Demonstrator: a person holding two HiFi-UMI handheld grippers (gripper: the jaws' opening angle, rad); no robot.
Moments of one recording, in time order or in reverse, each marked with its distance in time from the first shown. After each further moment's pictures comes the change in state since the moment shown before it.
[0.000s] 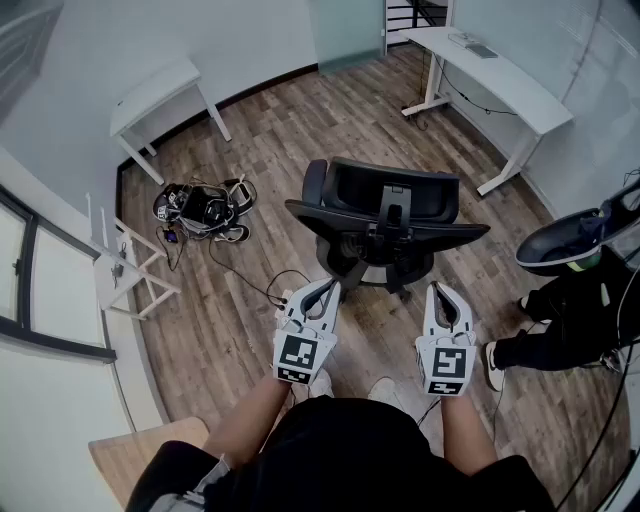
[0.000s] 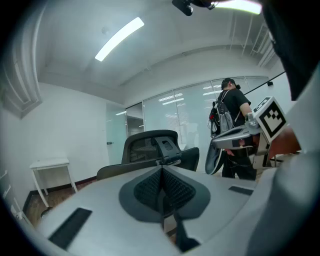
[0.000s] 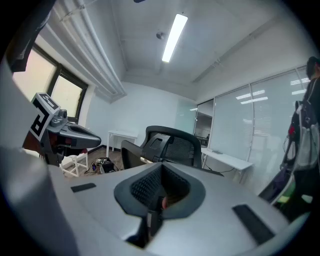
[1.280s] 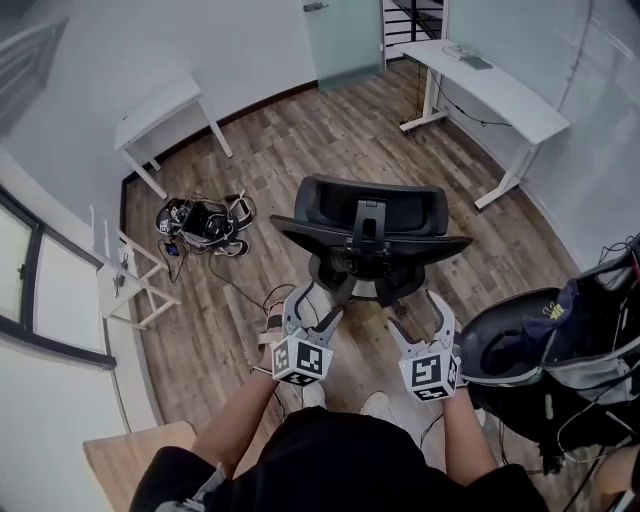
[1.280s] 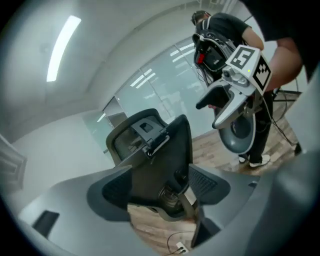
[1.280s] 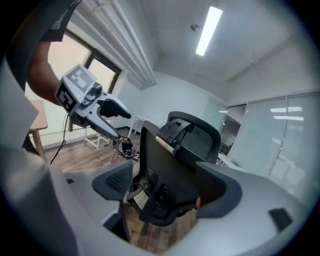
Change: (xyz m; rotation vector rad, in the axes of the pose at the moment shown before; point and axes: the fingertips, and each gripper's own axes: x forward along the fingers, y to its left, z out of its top) left arm 0.037 -0.034 -0.037 0.481 0.275 -0.015; right arm 0.006 0.002 -0.052 -0.282 0.083 0.267
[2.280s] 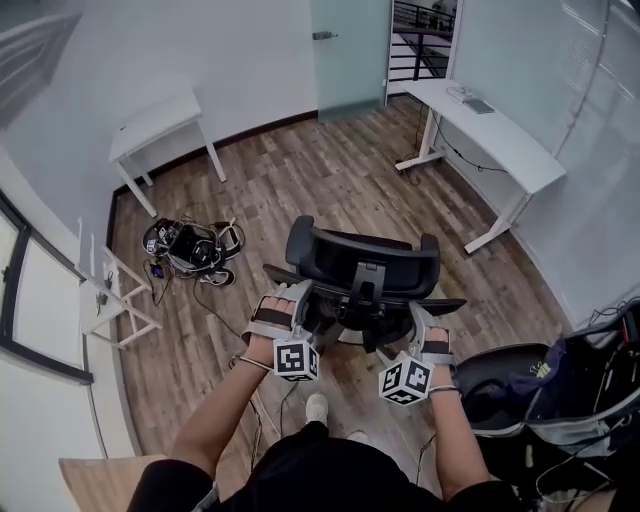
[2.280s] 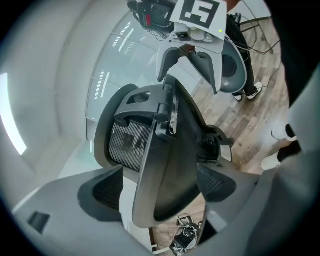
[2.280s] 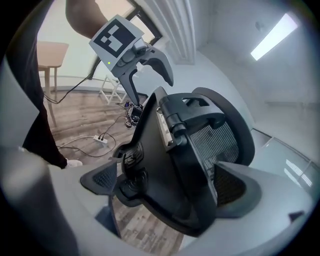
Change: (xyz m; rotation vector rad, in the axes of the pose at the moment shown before) left arm 0.098 0.076 -0.014 0.614 0.148 0.051; right arm 0.115 -0.026 -0.030 -0.525 0.251 0.067
